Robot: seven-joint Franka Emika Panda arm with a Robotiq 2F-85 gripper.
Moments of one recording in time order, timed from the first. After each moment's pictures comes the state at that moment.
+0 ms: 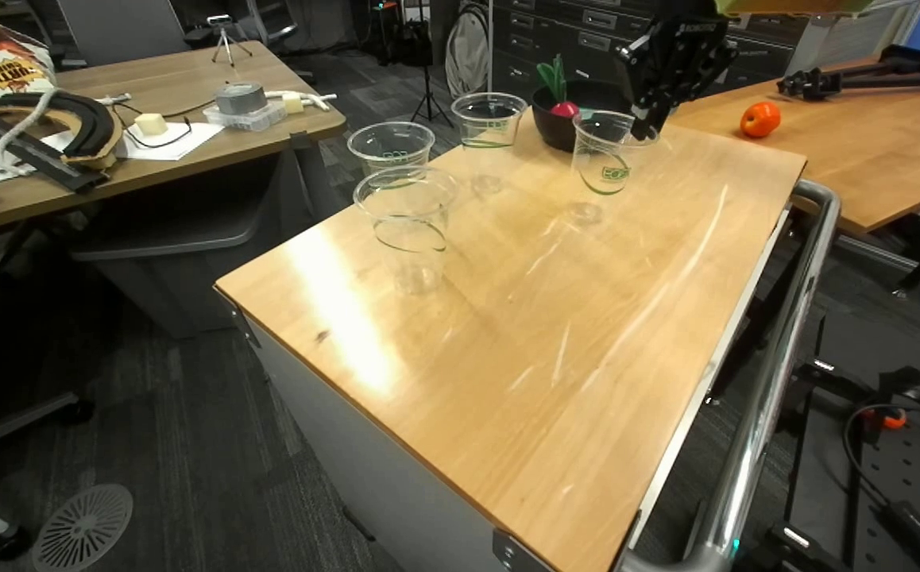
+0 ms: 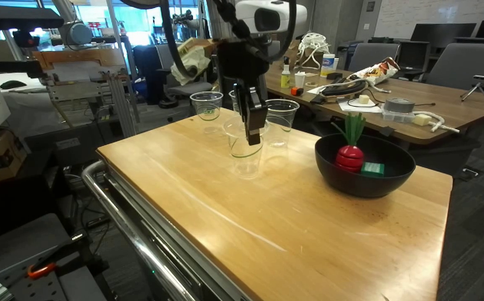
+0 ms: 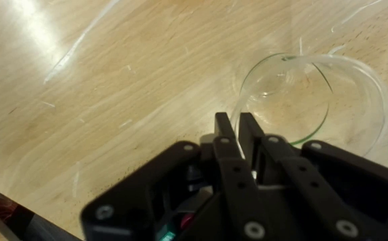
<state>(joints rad) -0.17 -0.15 -0.04 -2.43 -0.05 2.42 0.43</state>
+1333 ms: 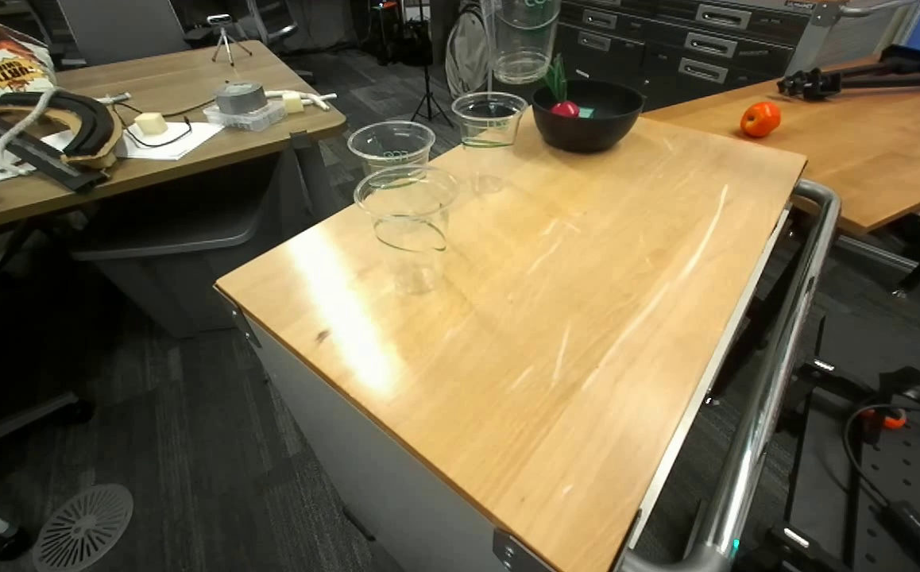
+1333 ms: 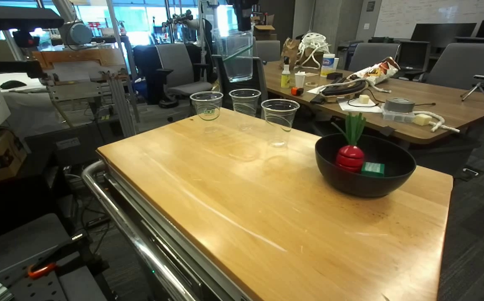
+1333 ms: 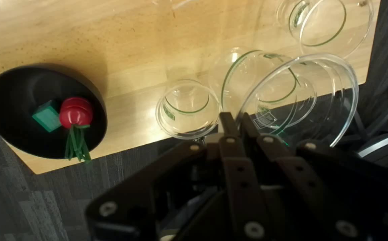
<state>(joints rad) -0.04 -0.11 -0.01 -1.91 0.03 2.00 0.22</state>
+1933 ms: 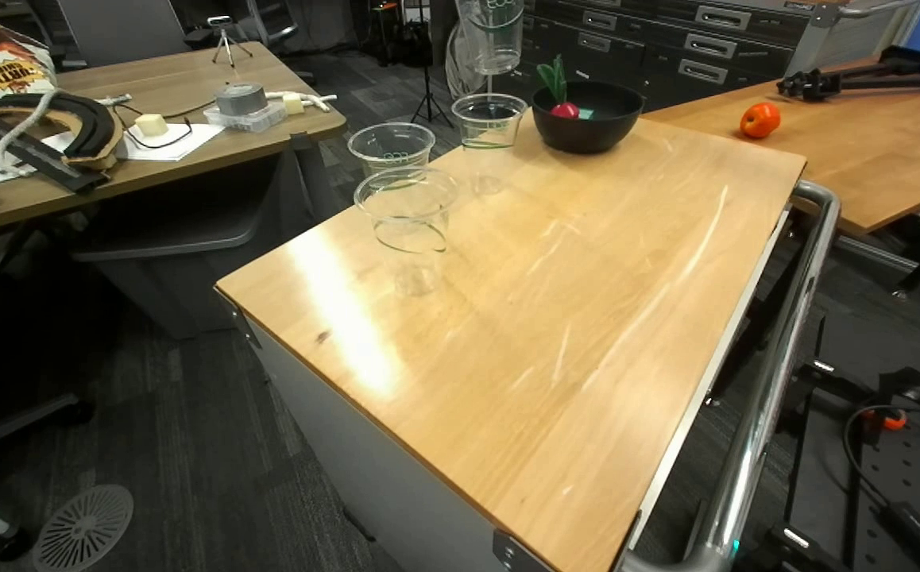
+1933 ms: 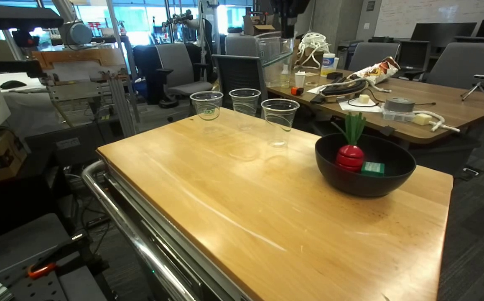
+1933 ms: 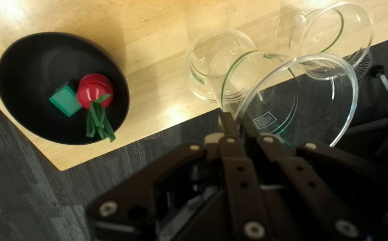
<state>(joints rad) -0.07 0.16 -0.06 -1.60 0.04 1.91 0.26</state>
